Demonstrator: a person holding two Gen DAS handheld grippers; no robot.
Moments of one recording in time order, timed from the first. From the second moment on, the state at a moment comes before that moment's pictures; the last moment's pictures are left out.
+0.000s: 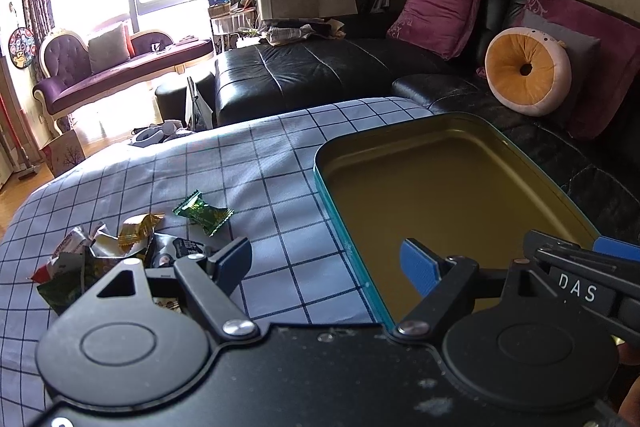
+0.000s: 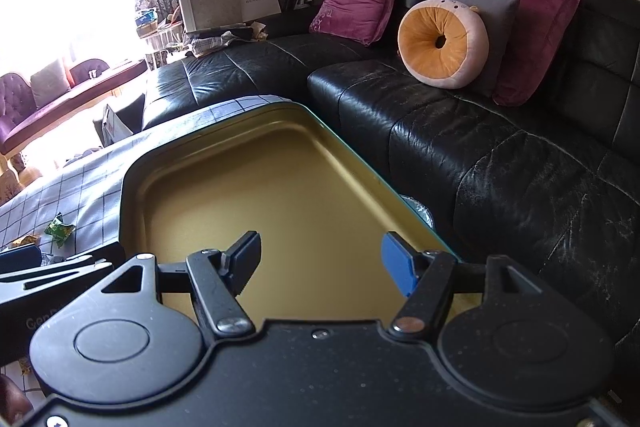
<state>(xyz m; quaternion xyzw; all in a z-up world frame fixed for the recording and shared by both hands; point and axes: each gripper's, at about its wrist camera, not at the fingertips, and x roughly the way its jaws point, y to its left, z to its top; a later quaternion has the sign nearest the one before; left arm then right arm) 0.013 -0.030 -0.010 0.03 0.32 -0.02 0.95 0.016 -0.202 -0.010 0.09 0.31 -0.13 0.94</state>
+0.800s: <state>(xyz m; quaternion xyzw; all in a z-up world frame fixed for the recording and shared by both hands) 0.012 -0.034 -0.010 0.04 0.32 -0.02 0.95 0.015 -0.203 -0.011 0.09 0.32 -0.12 0.94</state>
